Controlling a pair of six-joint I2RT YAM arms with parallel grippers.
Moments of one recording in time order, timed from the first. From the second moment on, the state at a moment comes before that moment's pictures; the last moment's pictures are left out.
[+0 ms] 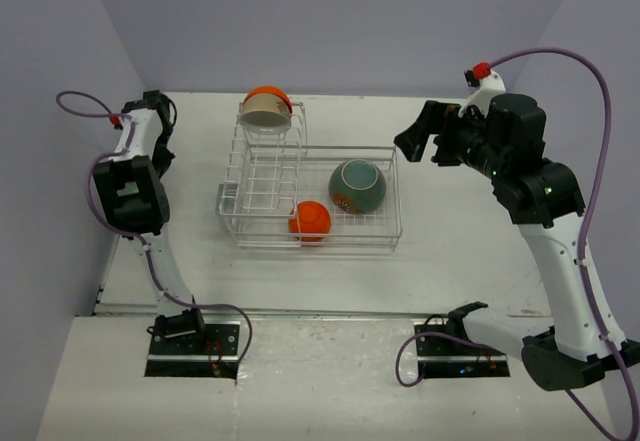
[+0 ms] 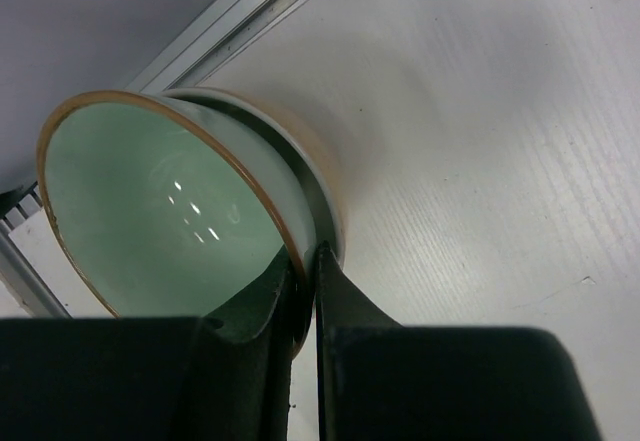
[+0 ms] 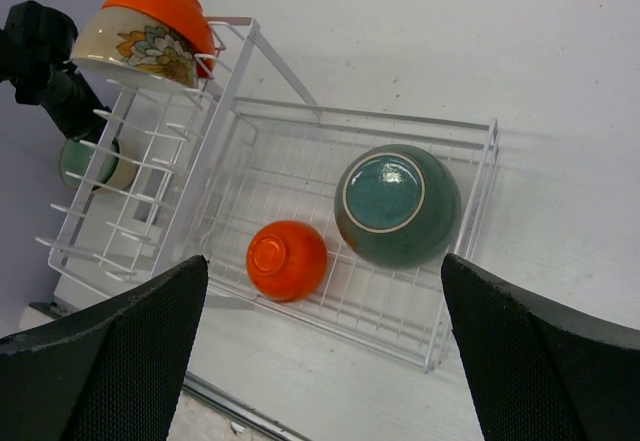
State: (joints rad) left arm 0.21 2.14 1.85 -1.14 -0.56 -0.69; right arm 0.34 1.13 1.62 -0.86 -0.12 0.38
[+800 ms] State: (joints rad) left arm 0.22 2.08 2.14 -1.20 -0.45 -0.68; right arm 0.34 1.11 1.61 -0.86 -0.13 0.38
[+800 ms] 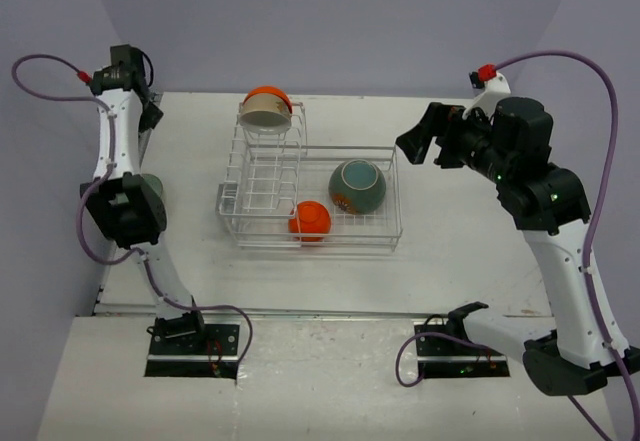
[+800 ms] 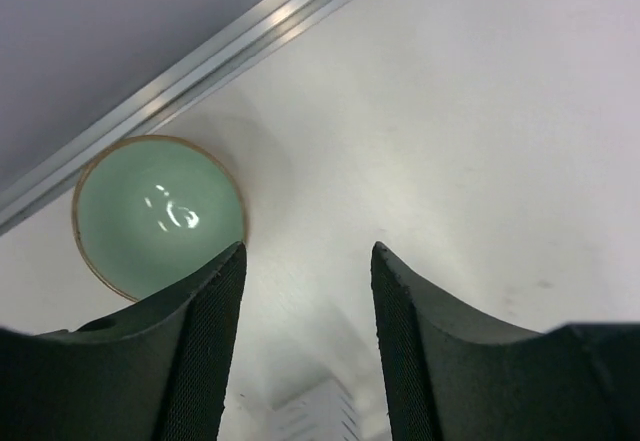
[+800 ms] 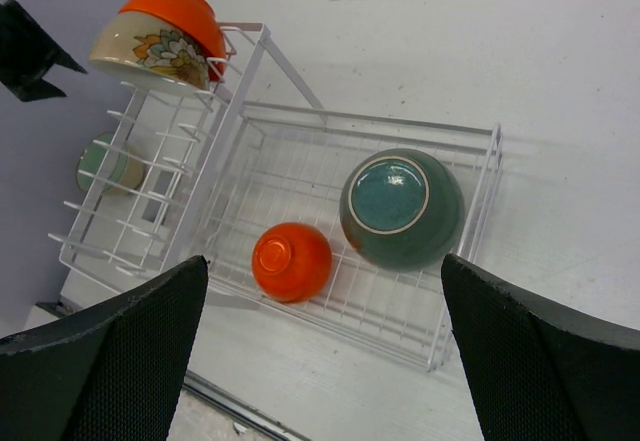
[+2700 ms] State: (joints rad) left arm -0.33 1.21 1.00 0.07 0.07 -1.75; right arm 0.34 0.97 1.56 -0.86 -0.17 0.40
